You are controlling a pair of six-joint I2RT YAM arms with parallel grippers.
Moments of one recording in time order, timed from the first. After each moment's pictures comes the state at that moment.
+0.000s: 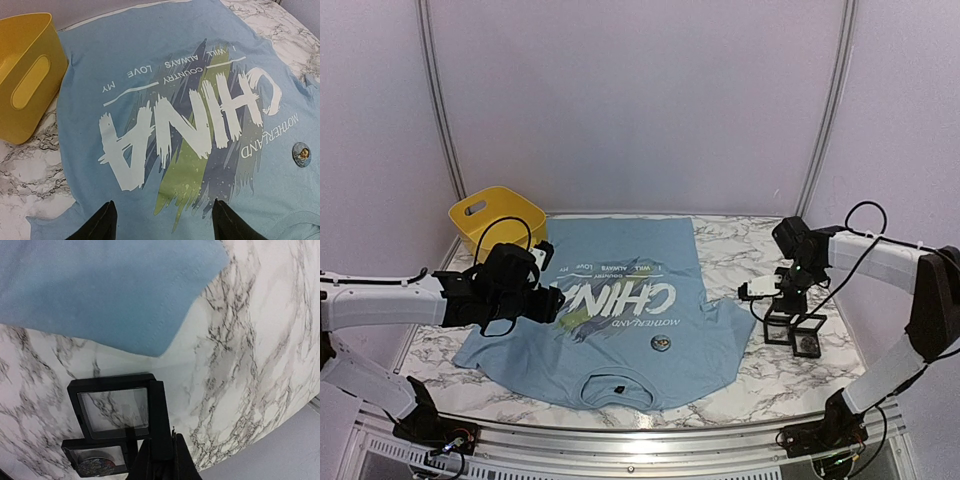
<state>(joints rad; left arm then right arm) -0.79 1.32 0.73 -0.16 -0.29 -0.29 0.29 1.48 1.01 -0.85 0.10 -1.13</state>
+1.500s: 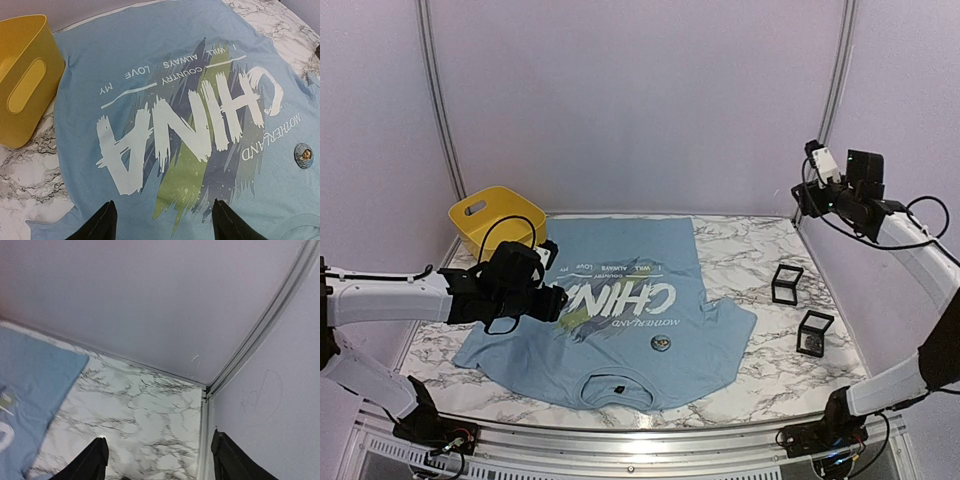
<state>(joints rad) -0.79 1.35 0.76 -0.16 -0.29 -0.28 0.02 1.34 1.20 -0.25 -0.08 -0.43</state>
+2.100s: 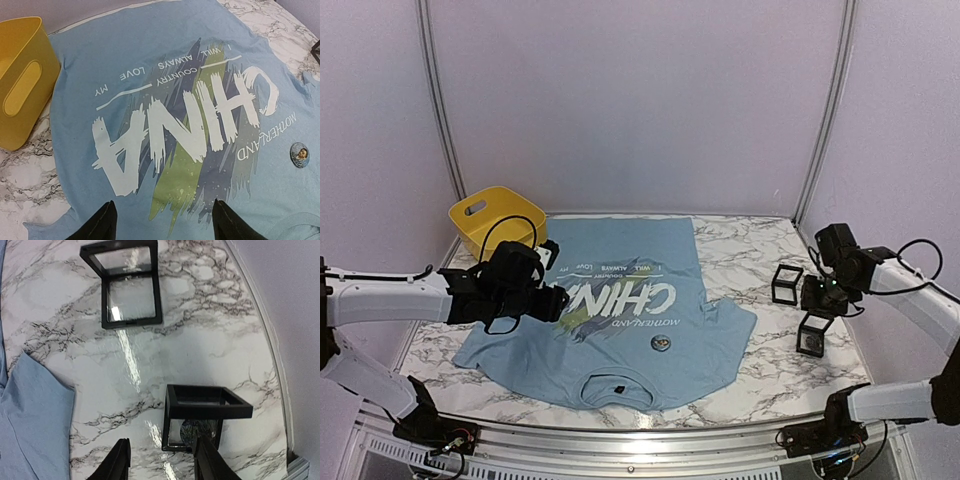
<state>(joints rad) -0.79 1.35 0.76 -0.15 -0.27 -0.28 0.15 1.14 0.86 -0.82 0.20 0.40</state>
